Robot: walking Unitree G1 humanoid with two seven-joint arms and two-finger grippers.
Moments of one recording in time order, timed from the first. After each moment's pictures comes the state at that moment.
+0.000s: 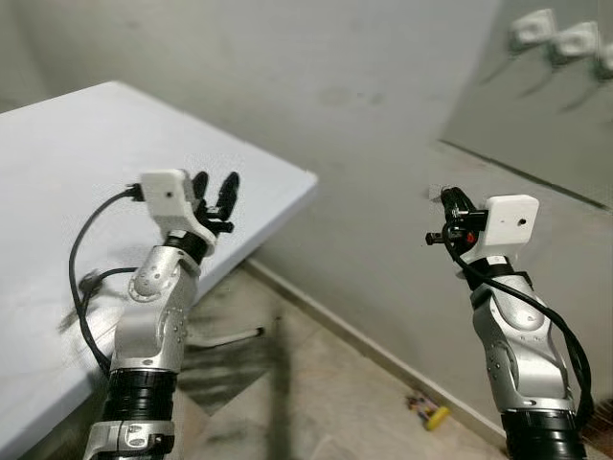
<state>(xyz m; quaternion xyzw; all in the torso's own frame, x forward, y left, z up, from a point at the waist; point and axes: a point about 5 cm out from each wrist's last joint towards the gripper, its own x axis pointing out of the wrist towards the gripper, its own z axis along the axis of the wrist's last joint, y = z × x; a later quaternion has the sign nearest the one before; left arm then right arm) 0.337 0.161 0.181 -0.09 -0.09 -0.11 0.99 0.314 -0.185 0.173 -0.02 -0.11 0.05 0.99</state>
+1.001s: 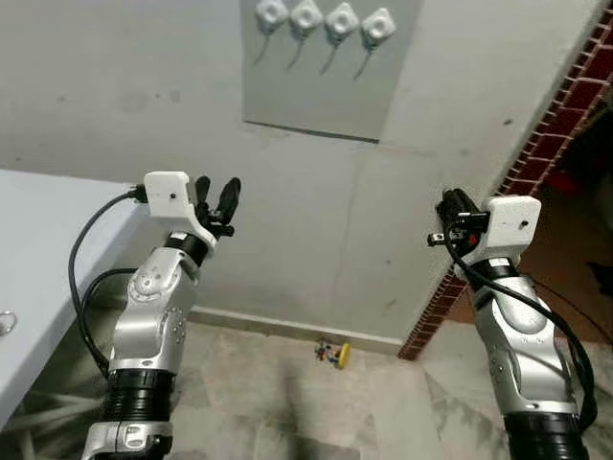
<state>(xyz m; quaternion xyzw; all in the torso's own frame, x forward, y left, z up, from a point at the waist) 0.337 0.155 0.174 -0.09 -0.06 -0.11 0.99 0.312 -0.191 0.168 -0.02 -0.09 0.03 1.00</state>
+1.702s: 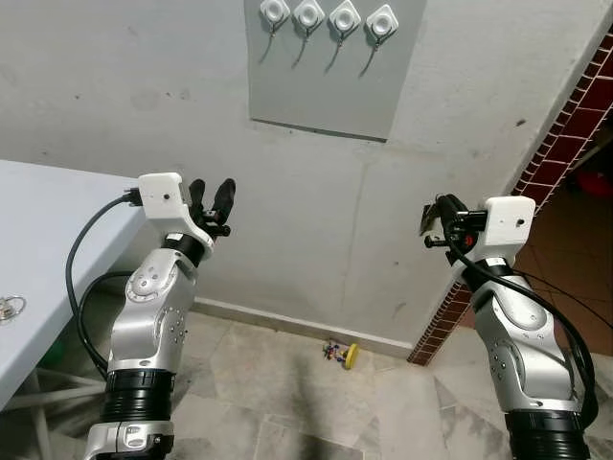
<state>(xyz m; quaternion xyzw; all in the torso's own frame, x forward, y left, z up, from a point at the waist) 0.337 0.160 0.174 -0.11 -0.06 -0.10 0.99 0.313 -0.186 0.169 0.01 -0.07 0.06 1.00</state>
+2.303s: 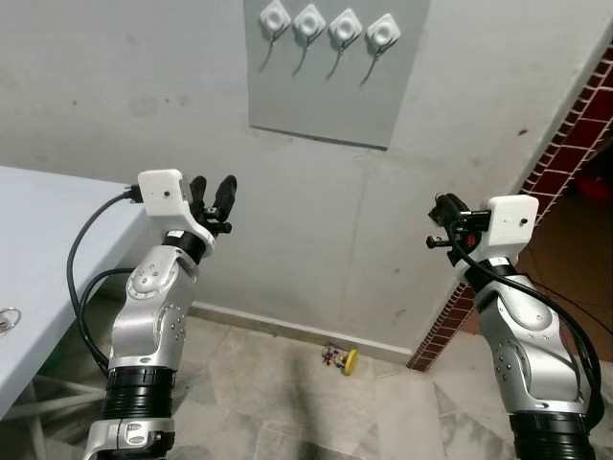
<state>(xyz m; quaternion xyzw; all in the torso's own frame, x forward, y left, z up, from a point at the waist) 0.338 0.160 0.178 -0.11 -0.07 -0.10 0.99 0.311 -0.187 0.171 0.01 -0.07 0.08 0.99</state>
